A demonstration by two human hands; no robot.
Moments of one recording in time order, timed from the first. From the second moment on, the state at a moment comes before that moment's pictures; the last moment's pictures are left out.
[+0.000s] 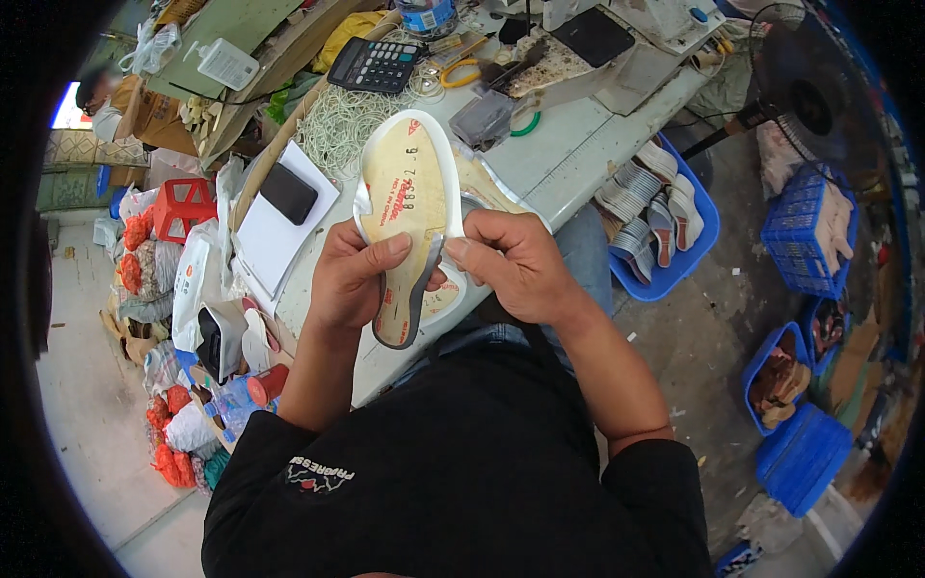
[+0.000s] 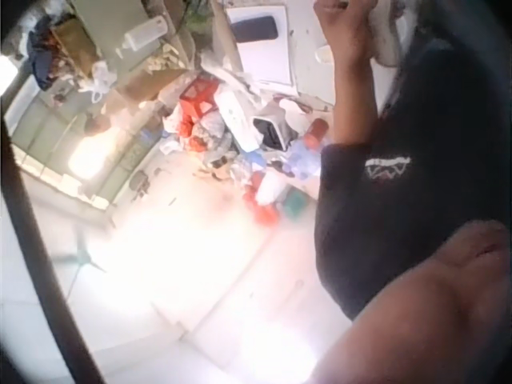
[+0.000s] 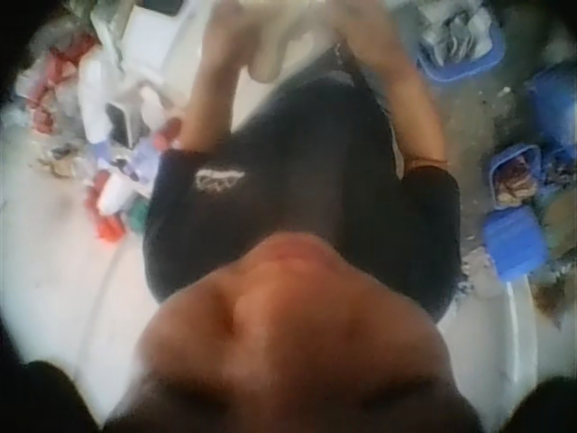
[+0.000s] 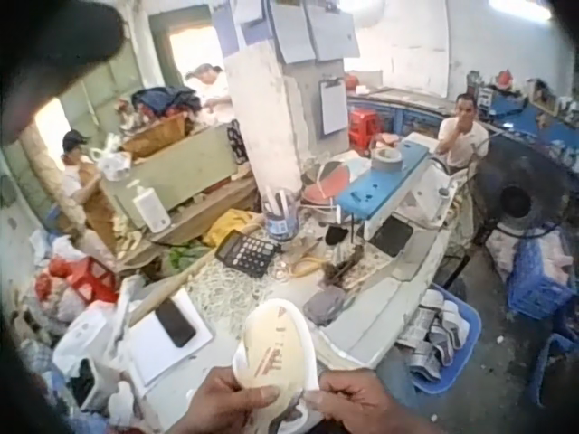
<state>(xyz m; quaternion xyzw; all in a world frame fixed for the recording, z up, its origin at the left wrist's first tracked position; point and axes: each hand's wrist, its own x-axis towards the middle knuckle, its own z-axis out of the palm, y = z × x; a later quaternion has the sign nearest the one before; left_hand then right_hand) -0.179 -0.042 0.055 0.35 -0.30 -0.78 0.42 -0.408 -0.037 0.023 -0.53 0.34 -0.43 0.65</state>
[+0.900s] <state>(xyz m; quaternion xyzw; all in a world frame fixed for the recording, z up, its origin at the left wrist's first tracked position) -0.165 -0.060 0.048 0.37 -0.45 -0.78 0.20 -0.408 -0.040 0.005 -0.31 0.32 -0.47 0.76</state>
